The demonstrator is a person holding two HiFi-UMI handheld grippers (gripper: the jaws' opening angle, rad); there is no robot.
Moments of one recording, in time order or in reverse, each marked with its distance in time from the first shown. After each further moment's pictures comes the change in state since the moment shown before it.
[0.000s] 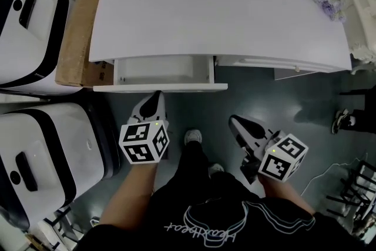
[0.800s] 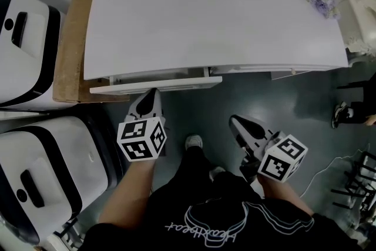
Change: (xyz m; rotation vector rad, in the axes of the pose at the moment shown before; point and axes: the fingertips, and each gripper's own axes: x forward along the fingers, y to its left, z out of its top) left arm 0.035 0.007 0.030 0.044 -0.012 -0.016; right arm 0.006 -0.016 0.021 0.018 -0.062 -0.056
